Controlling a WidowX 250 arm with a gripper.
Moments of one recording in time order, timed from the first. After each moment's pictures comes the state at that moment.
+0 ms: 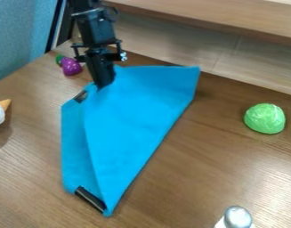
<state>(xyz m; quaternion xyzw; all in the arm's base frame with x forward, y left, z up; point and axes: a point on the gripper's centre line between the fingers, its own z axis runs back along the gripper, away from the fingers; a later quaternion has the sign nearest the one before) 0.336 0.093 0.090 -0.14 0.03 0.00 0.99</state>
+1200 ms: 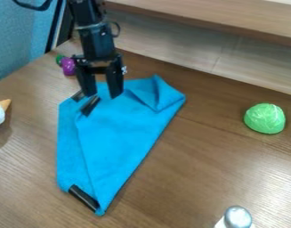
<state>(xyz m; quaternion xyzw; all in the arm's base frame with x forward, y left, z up) 0.336 0.089 0.072 -0.13 0.04 0.03 0.99</state>
